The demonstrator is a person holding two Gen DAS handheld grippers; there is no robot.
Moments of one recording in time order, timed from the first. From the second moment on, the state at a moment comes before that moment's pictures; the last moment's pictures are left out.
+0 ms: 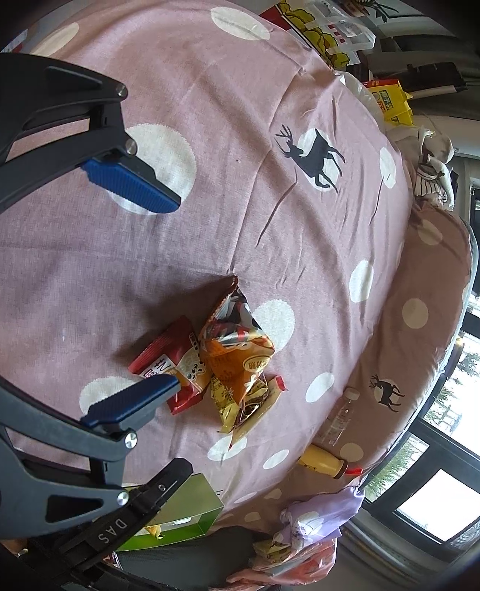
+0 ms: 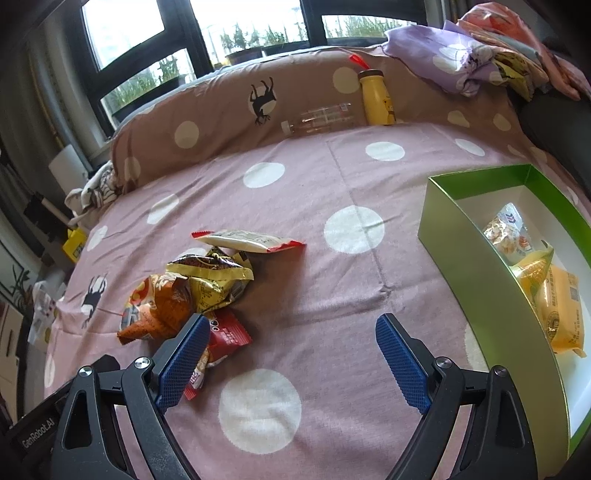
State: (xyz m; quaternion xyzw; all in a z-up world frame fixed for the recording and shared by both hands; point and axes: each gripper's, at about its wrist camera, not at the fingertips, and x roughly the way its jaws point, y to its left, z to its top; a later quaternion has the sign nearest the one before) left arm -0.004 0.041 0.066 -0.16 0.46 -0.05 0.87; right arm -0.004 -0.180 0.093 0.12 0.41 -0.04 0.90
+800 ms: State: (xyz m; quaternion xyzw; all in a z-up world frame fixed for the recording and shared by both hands) left arm 0.004 0.060 0.060 -0.14 0.47 -0.01 0.87; right arm 0.011 -0.167 0.078 0.18 0.45 0.05 0.87
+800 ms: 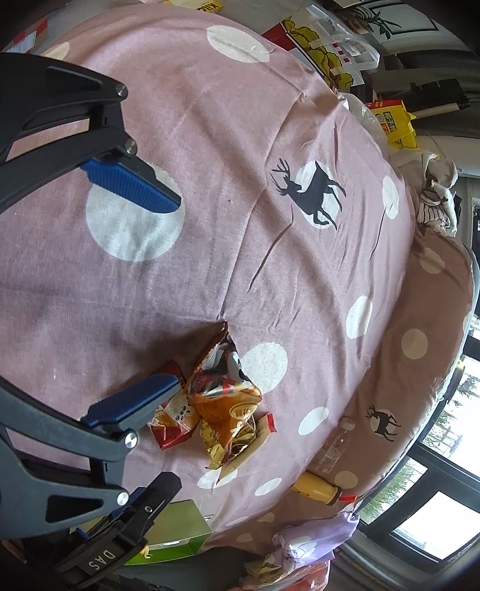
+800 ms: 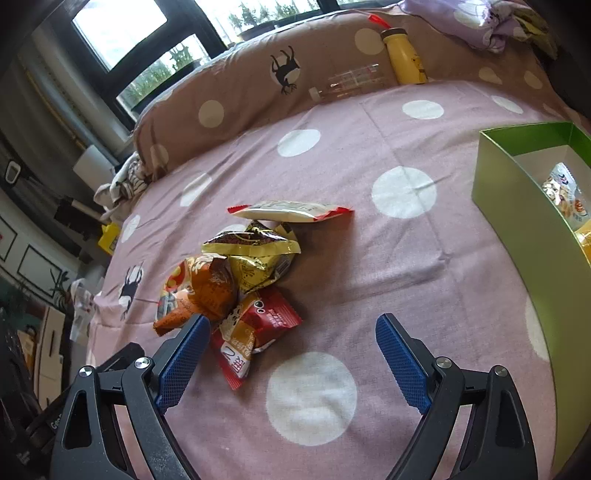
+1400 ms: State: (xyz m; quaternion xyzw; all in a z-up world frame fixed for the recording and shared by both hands) left arm 0.020 0.011 0.031 -0.14 0.52 -0.09 0.84; right arm 0.061 -0.141 0.041 0.15 0.51 0.13 0.84
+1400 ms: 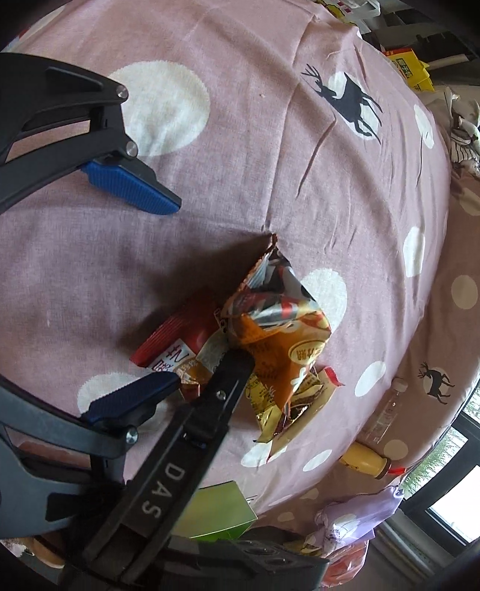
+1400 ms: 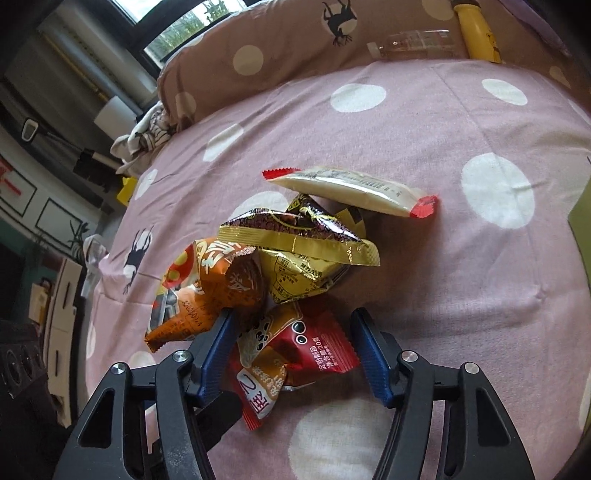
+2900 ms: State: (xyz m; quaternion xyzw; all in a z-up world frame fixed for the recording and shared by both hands) left arm 0.018 0.007 0.029 -0.19 0.53 -0.15 0.81; right arm 0.055 -0.138 0.038 0.19 0.53 0.16 0.81
